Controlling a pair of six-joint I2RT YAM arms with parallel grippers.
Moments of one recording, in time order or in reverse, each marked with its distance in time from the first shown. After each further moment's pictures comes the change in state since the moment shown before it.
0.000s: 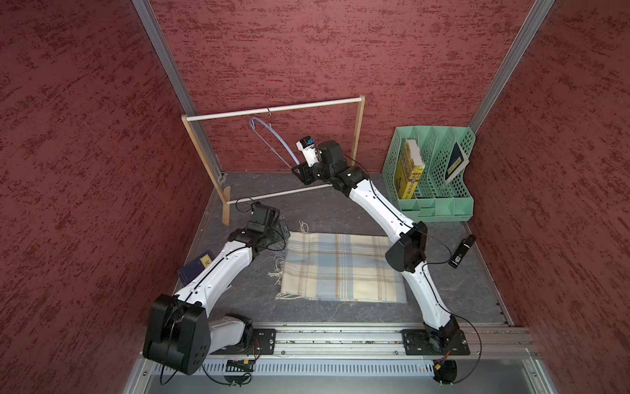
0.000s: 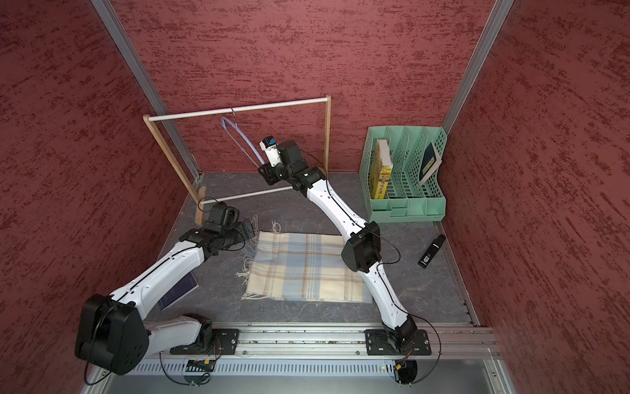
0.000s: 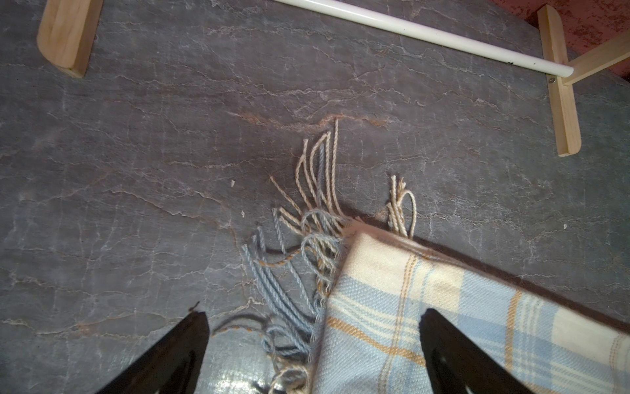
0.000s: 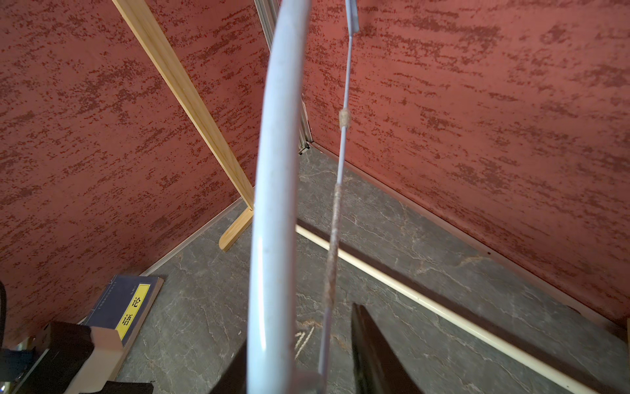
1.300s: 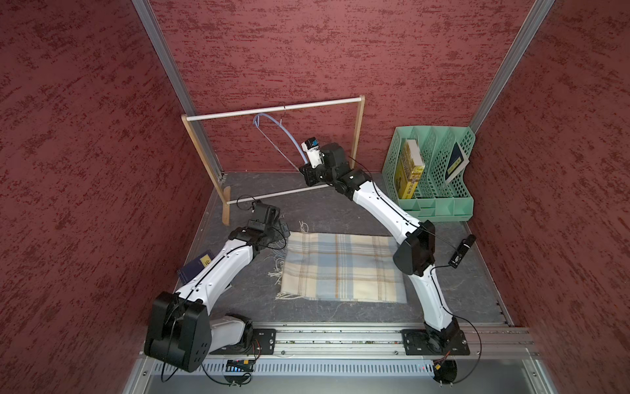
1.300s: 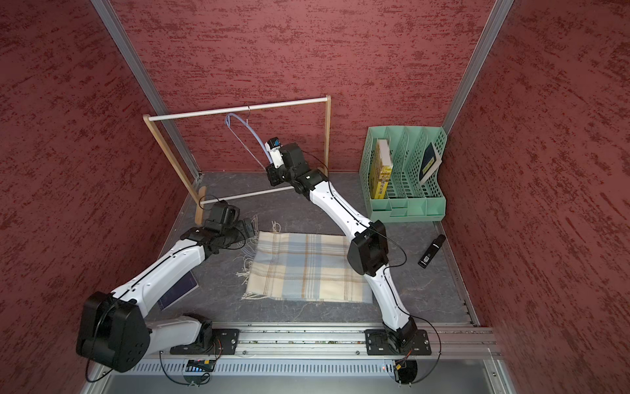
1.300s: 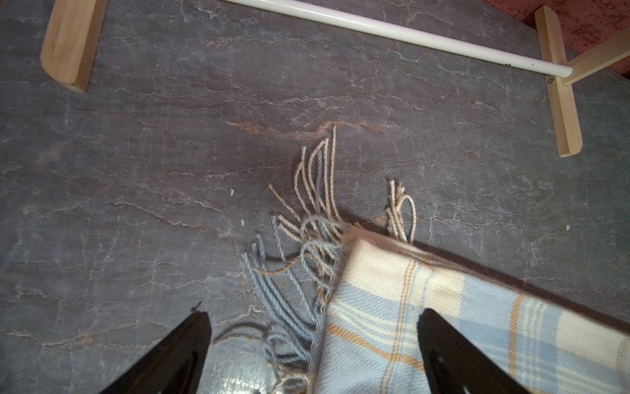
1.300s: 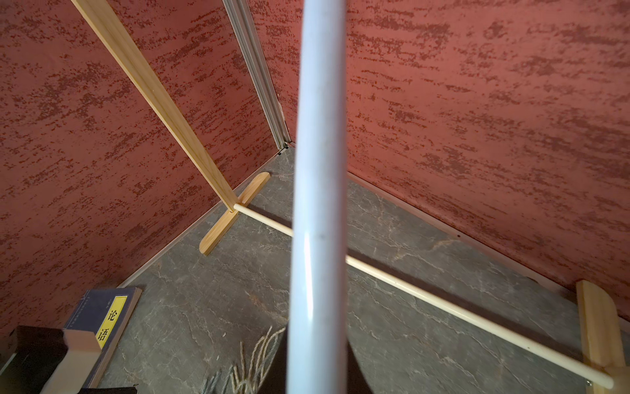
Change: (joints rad) left arm 0.000 0.016 0.015 0.007 -0.008 0.022; right arm 0.000 -0.122 -0.220 0.103 0.091 0.026
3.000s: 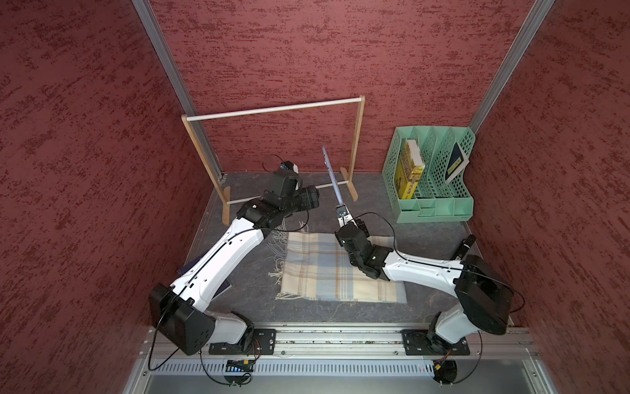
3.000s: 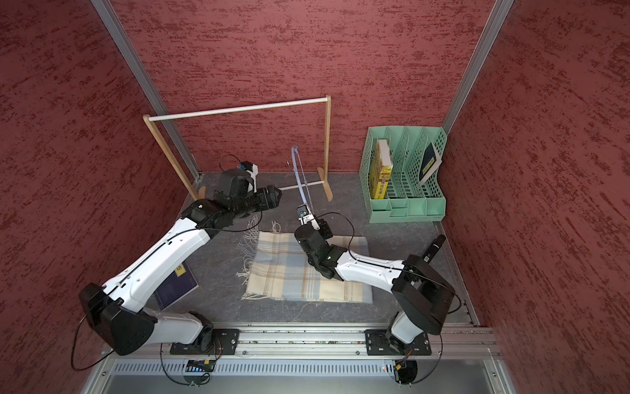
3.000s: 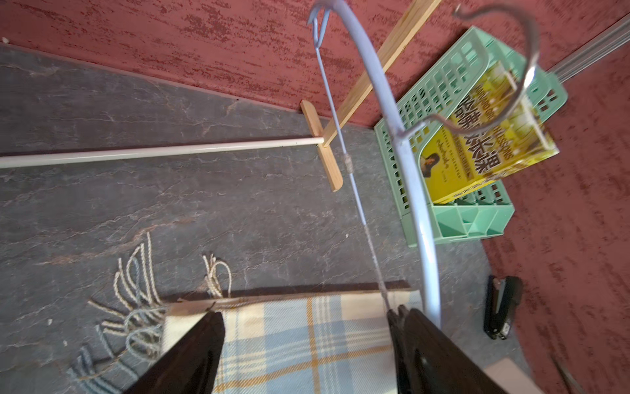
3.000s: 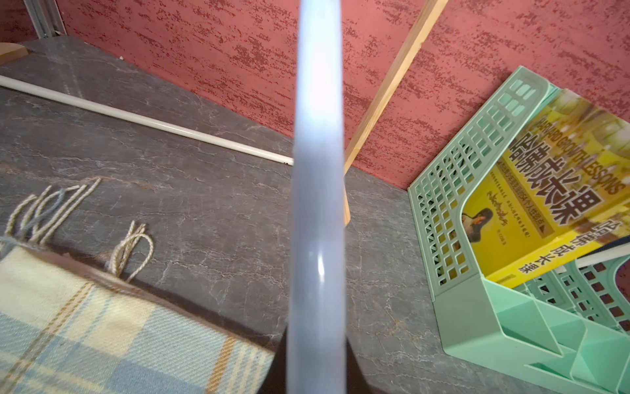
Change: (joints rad) left arm -0.224 0.124 0.534 -0.074 0.156 -0.026; right arm 0.275 -0.674 -1.448 0.726 0.966 -0.158
